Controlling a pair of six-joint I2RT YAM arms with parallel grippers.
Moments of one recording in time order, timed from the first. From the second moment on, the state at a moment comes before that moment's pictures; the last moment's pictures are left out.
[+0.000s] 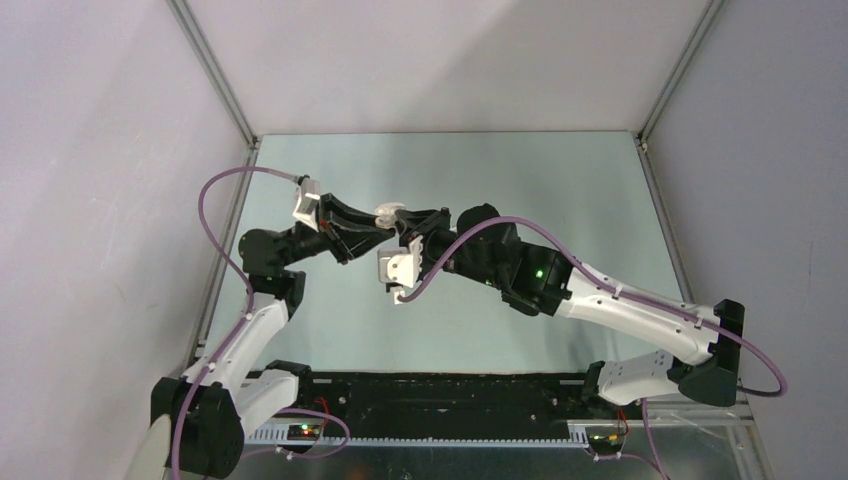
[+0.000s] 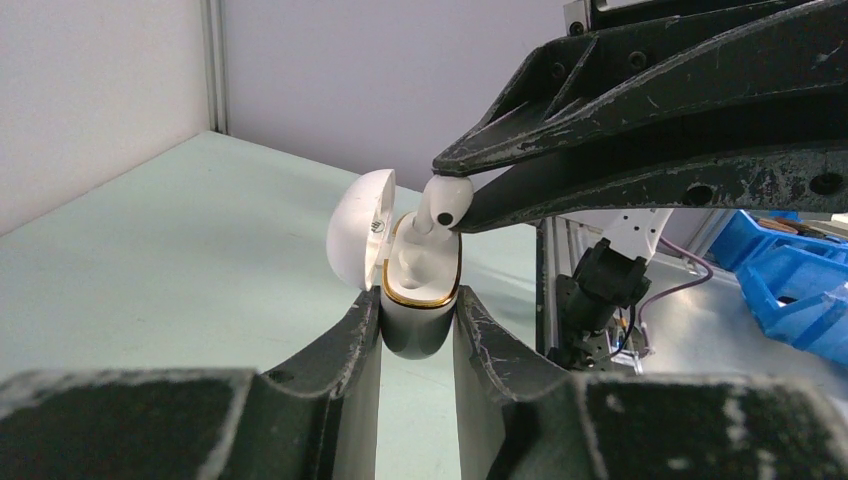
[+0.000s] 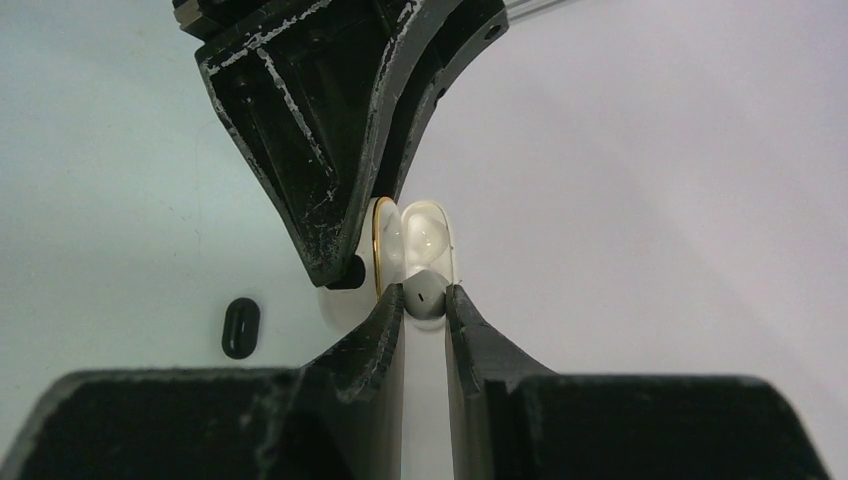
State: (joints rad) left arm -0.17 0.99 0.57 0.96 1.08 -0.69; right arm 1.16 1.32 1.32 -0.15 0.08 -1.11
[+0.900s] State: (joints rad) left arm -0.17 0.98 0.54 0.95 1.12 -0.65; right arm 1.14 1.38 1.51 -0.41 0.02 -0.95
